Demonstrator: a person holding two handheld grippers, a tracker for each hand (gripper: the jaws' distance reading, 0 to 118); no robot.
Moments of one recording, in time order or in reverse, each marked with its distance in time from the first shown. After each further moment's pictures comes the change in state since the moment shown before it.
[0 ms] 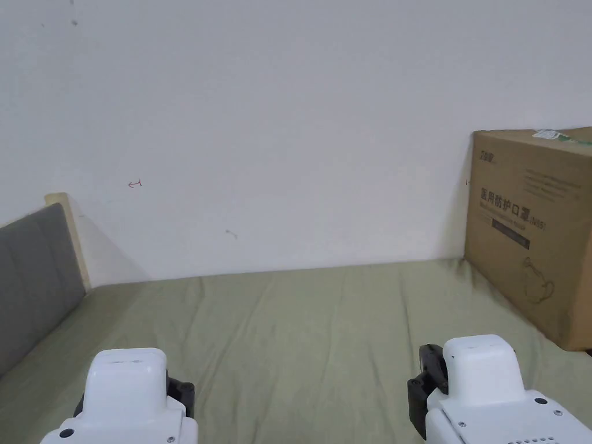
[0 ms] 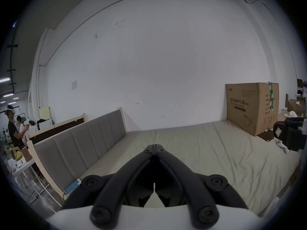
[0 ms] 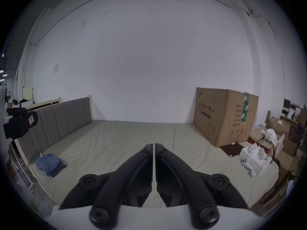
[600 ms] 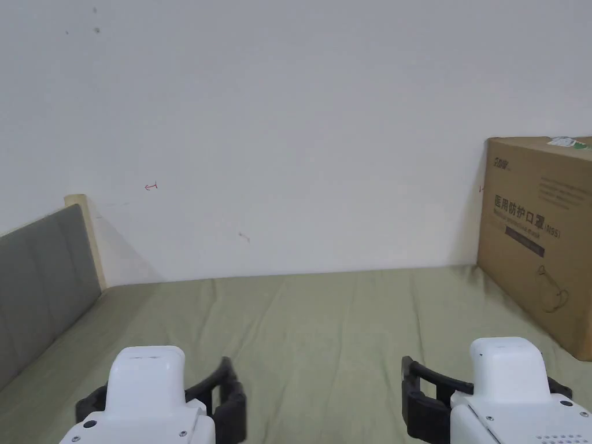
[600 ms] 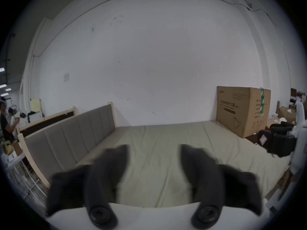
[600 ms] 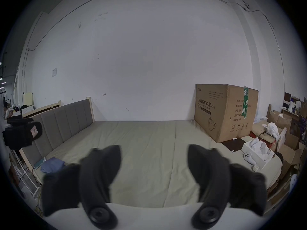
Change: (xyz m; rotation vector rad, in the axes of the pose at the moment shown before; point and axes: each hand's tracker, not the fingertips) left arm -0.007 0.001 0.000 -0.066 -0.136 0.087; right arm 0.010 -0.001 -0.005 -0.037 0.013 -0.065
